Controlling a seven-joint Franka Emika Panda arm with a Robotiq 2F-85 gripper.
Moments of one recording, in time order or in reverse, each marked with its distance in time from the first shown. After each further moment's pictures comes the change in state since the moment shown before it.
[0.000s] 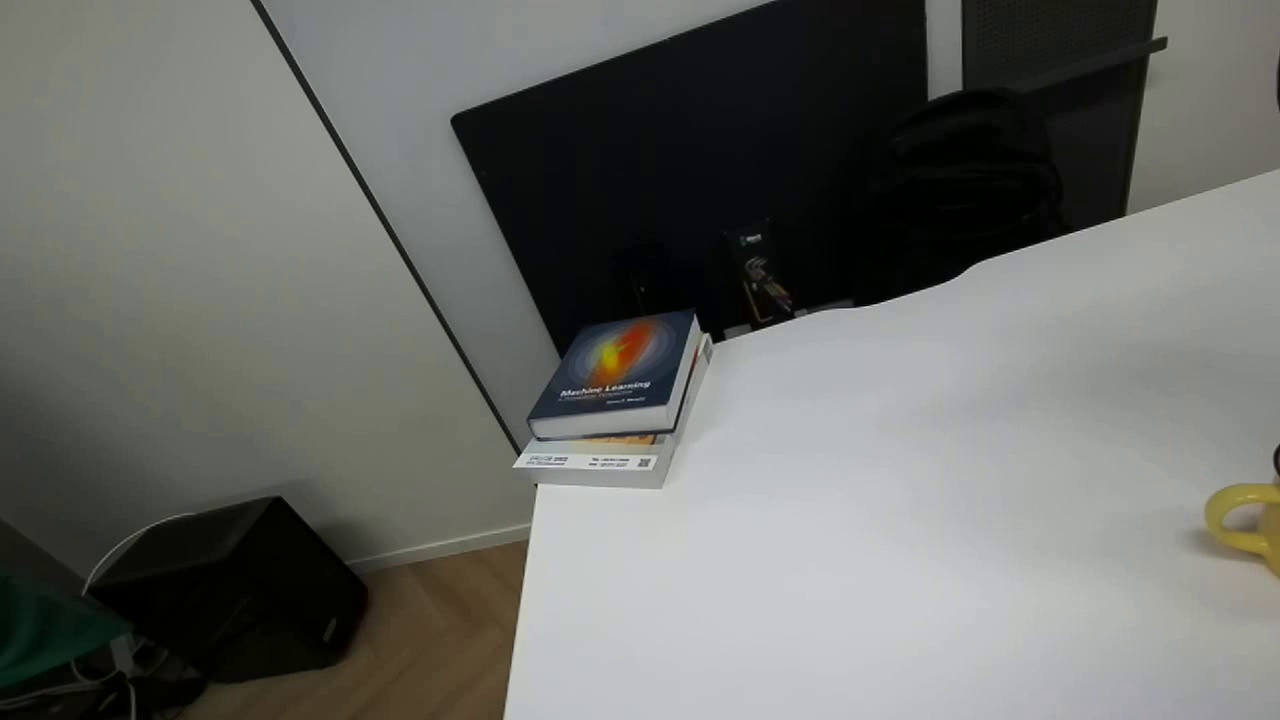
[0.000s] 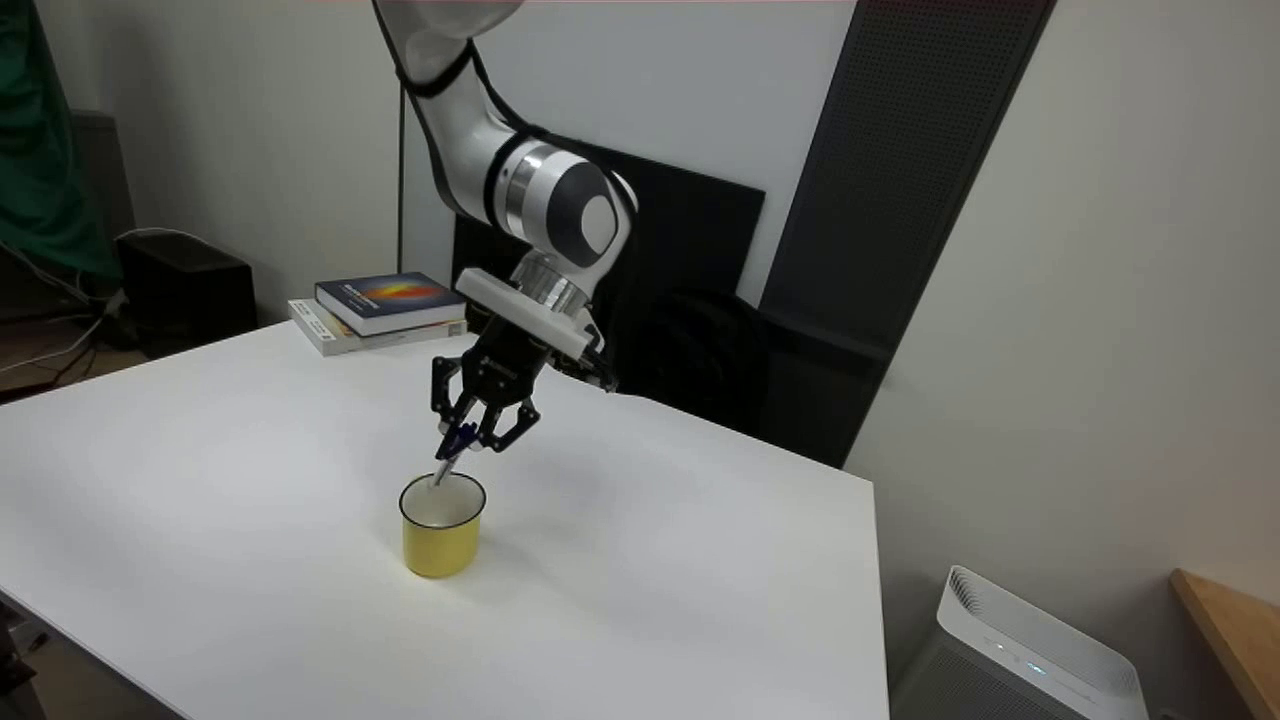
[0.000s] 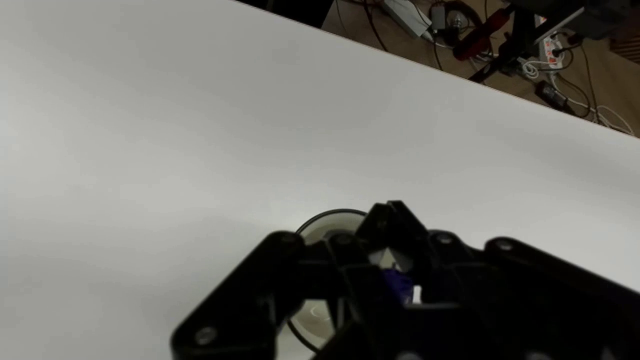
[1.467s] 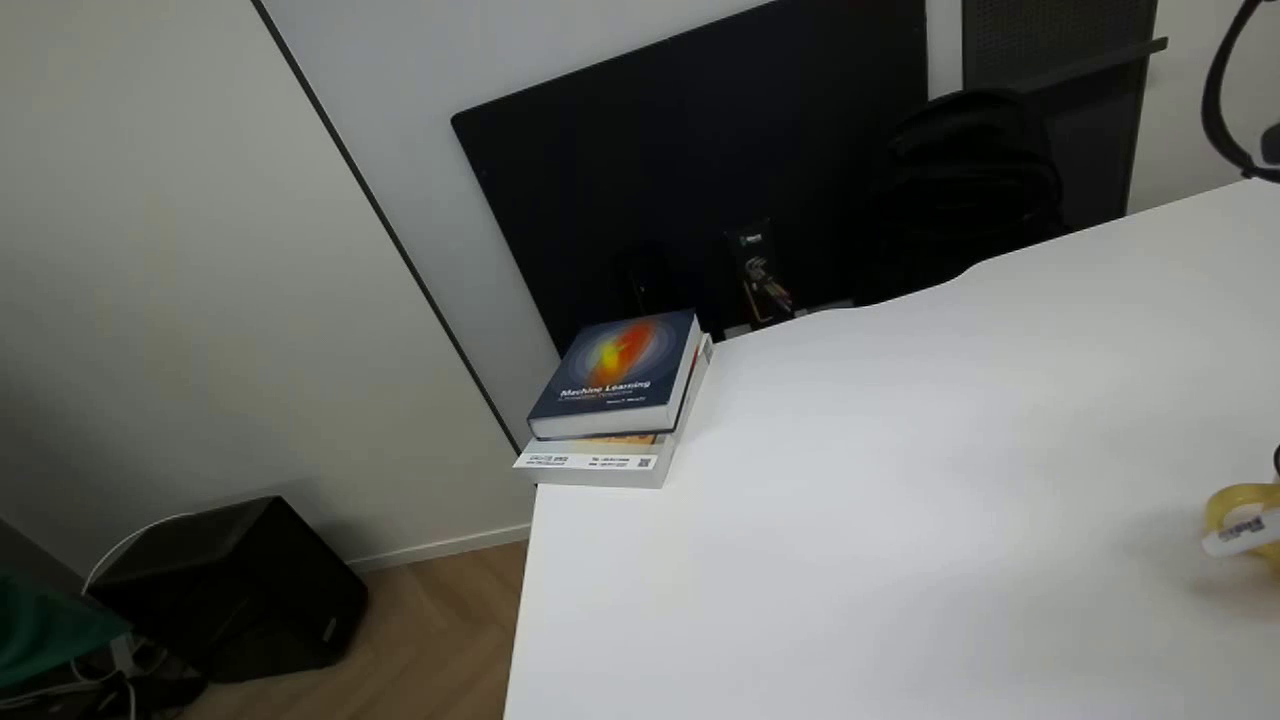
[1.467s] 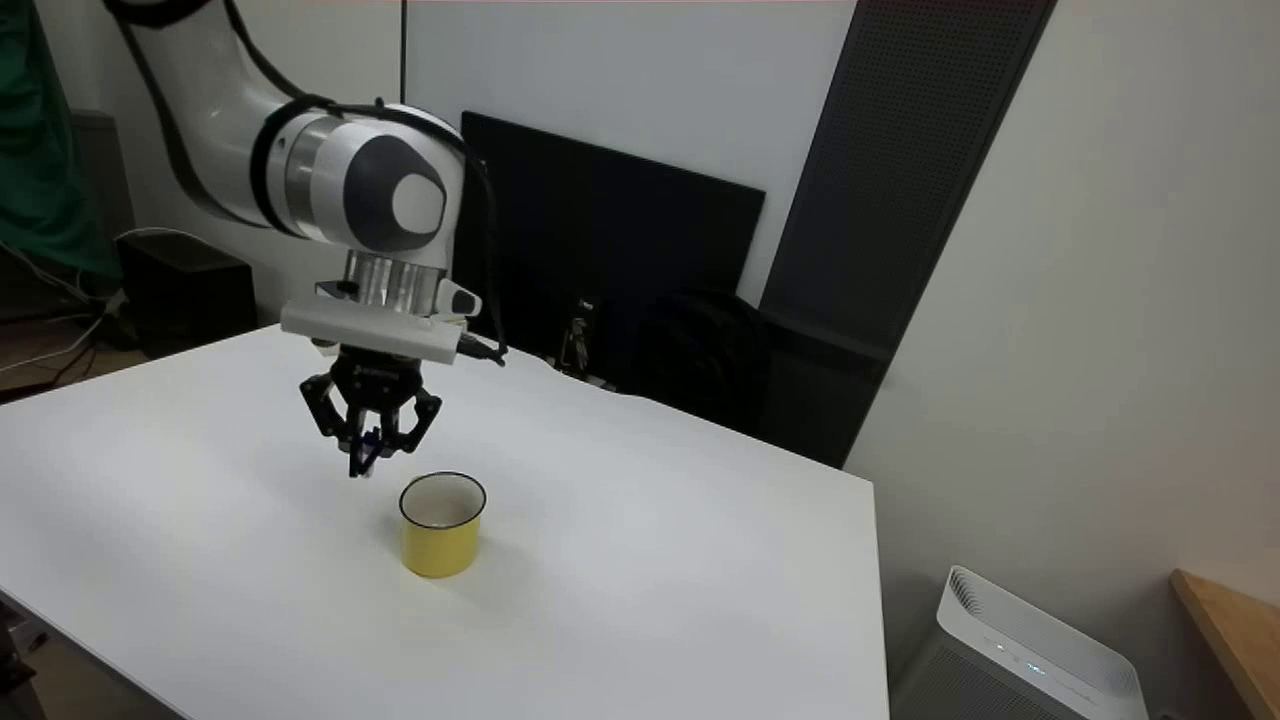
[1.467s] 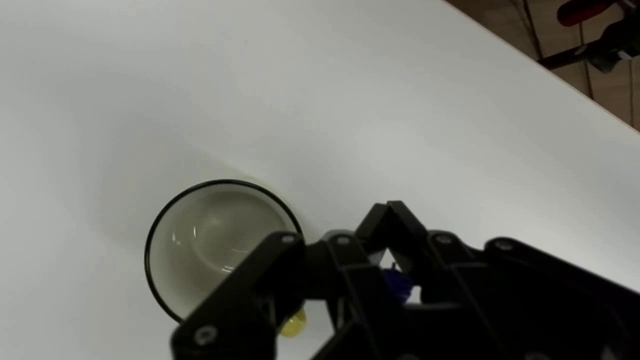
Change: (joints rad) arm 0.149 -0.299 0.068 -0.545 -0.132 0.618 0.006
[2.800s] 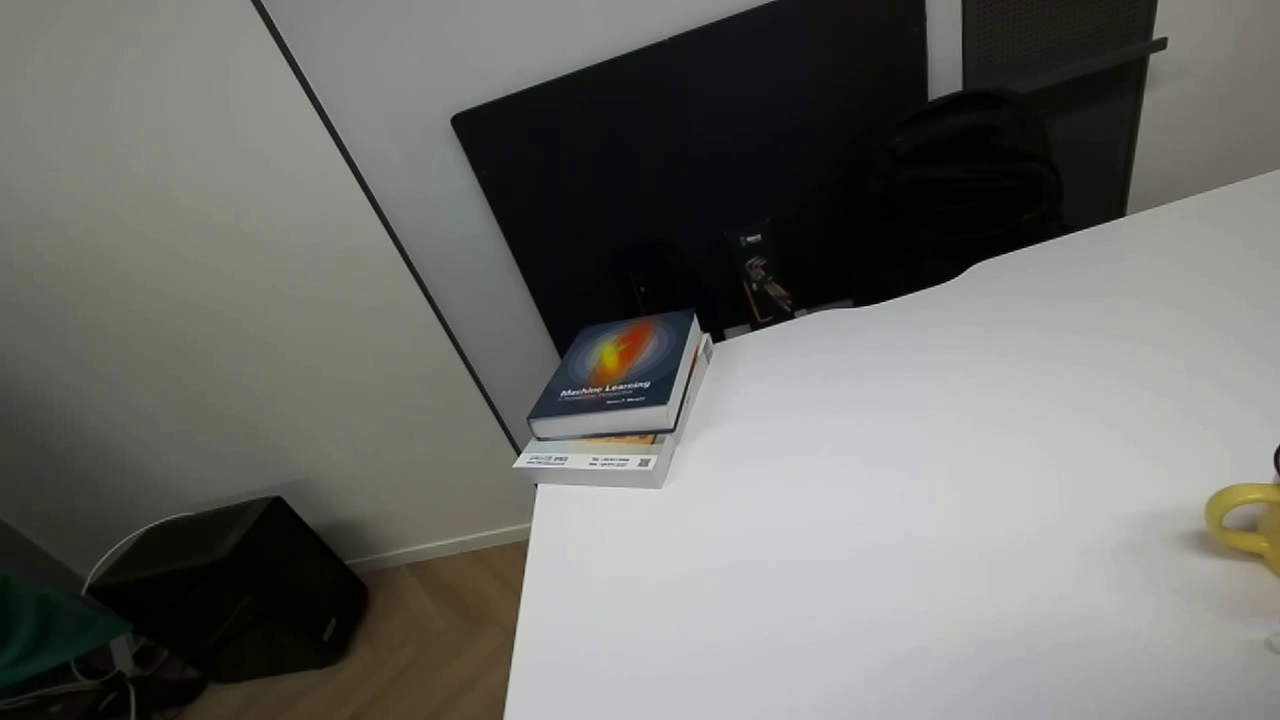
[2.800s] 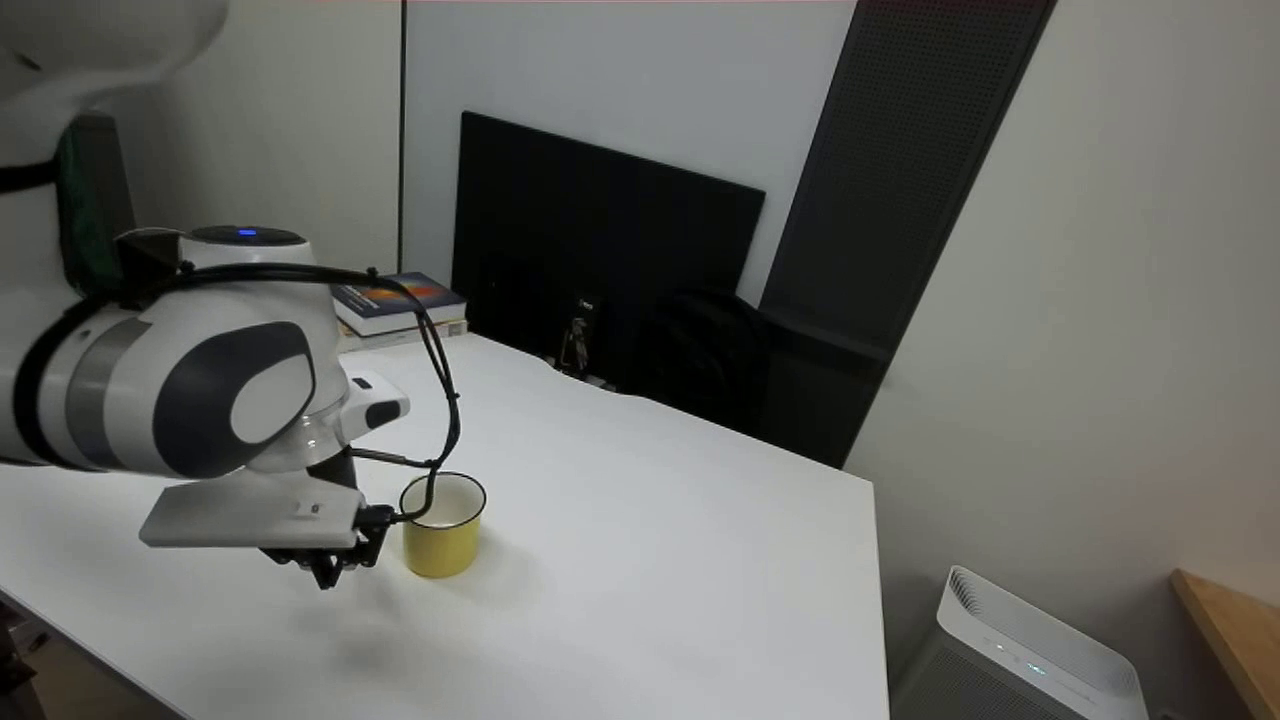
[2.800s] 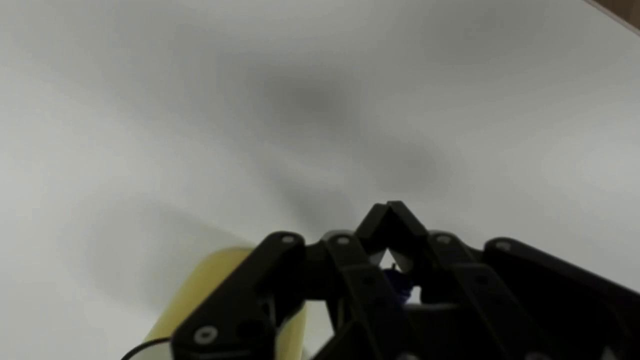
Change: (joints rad) arm 0.356 0.147 -0.334 -0.402 -0.082 0.884 0.189
